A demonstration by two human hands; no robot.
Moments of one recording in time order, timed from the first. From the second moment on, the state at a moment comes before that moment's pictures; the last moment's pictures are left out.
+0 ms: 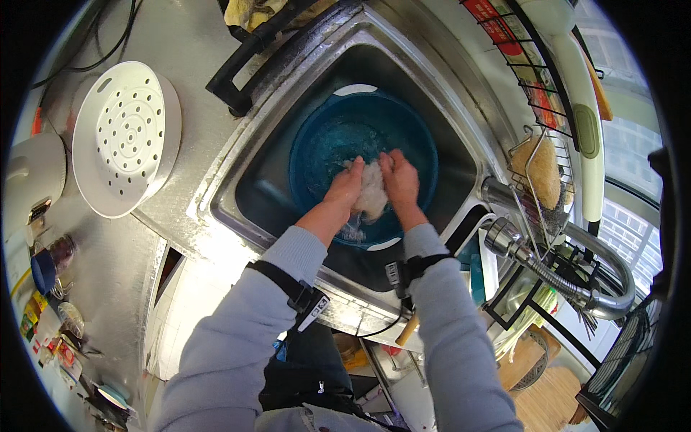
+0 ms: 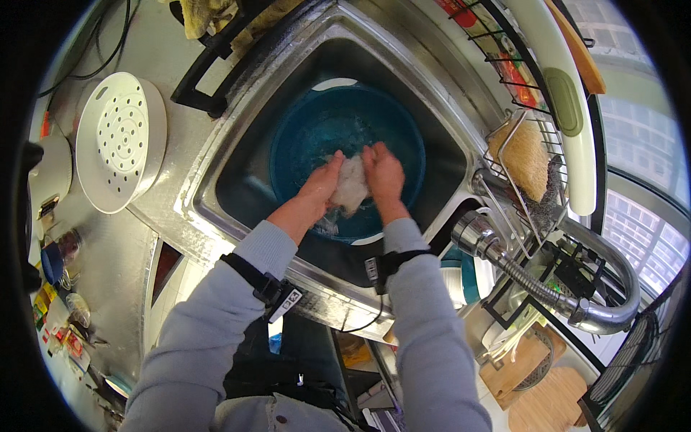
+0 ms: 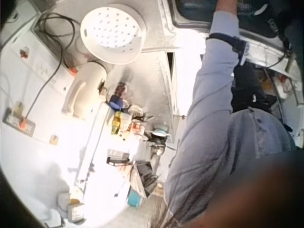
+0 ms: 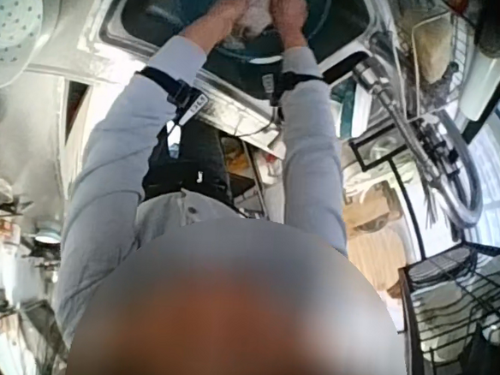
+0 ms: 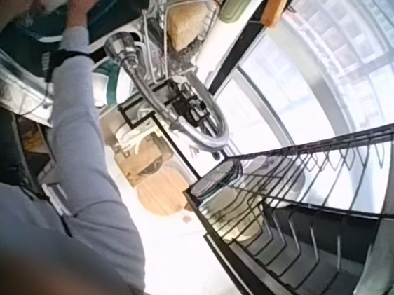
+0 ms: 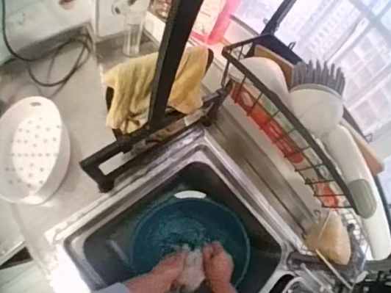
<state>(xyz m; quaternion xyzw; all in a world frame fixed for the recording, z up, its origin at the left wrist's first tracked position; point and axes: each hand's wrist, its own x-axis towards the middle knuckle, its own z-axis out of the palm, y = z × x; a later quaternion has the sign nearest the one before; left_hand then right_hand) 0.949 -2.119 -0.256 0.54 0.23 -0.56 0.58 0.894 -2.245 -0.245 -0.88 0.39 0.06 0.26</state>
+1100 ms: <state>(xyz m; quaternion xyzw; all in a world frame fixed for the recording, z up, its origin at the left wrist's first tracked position) 0.956 -2.092 -0.279 0.49 0.37 -0.62 0.49 0.868 -2.198 -0.245 -0.82 0.27 0.27 0.42</state>
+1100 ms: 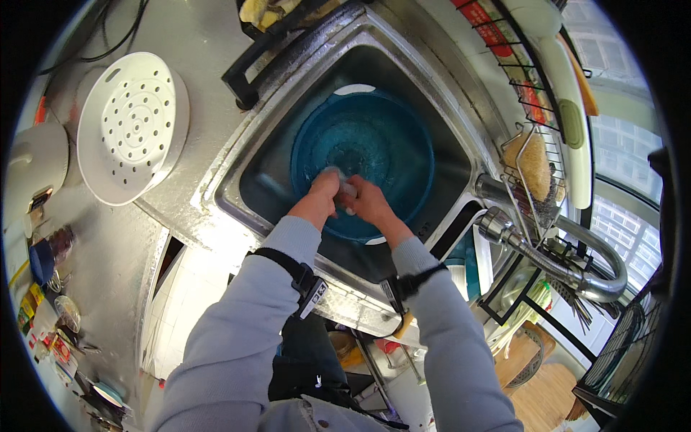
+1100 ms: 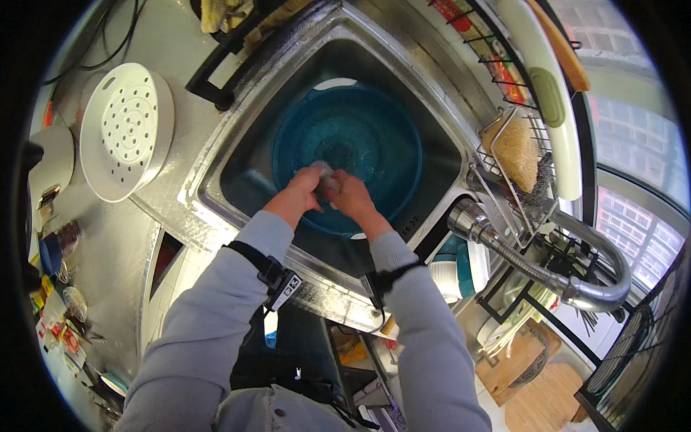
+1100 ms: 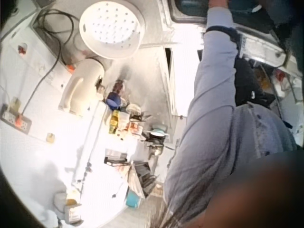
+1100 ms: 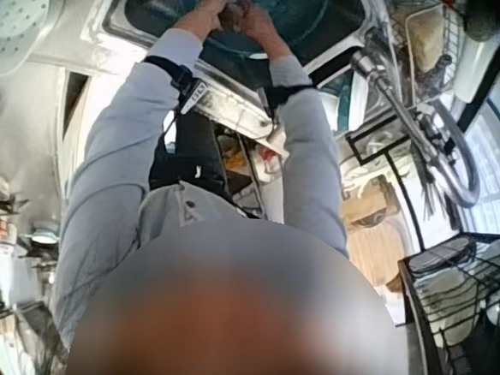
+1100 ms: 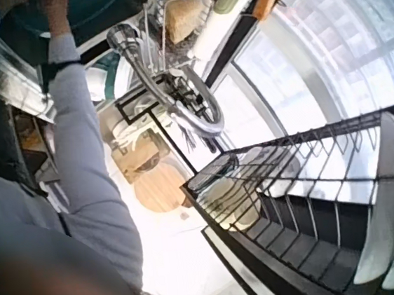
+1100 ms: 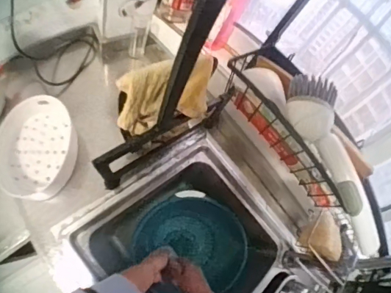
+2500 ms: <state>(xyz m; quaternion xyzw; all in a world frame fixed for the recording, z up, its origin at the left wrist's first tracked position) 0.935 -2.068 -0.106 0.84 -0.46 -0.11 0.26 0.877 -2.201 -0.087 -0.96 0.07 0.25 0.14</state>
